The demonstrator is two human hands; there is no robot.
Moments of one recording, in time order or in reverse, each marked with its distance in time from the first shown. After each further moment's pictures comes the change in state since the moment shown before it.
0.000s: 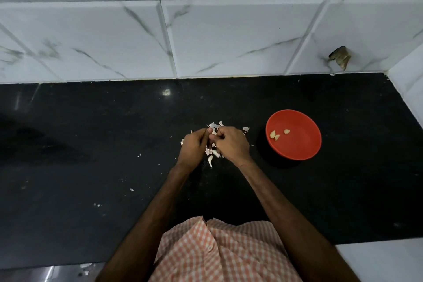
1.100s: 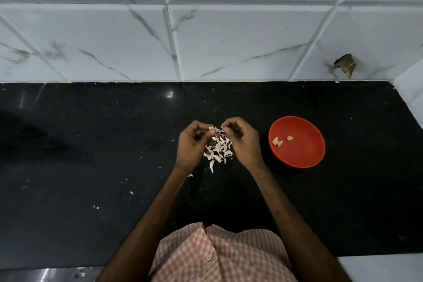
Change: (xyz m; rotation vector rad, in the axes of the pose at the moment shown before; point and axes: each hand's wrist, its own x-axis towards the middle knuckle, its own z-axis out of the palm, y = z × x) left_hand -0.002 0.025 -0.010 -0.461 0.145 0.009; right_hand 0.001 0.015 -0.024 0.525 0.158 -0.380
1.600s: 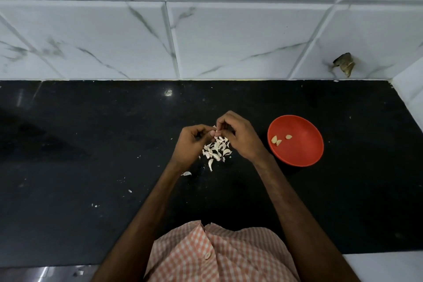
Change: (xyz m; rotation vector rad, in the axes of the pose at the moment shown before) left_hand 0.005 0.009 -0.007 0.155 -0.162 0.014; right_hand 0.019 -0.009 -0.011 -0.266 -0.284 -0.199
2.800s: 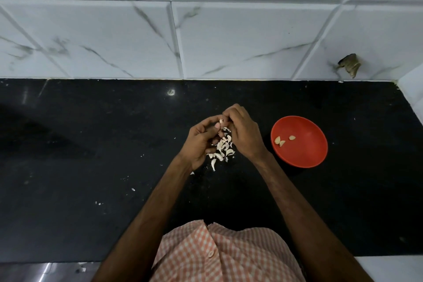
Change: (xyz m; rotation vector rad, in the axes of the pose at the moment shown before) left_hand 0.004 0.018 0.012 -0.582 -0.058 -0.318; right_hand 0.006 -0.005 0.006 -0.278 0.171 -0.160
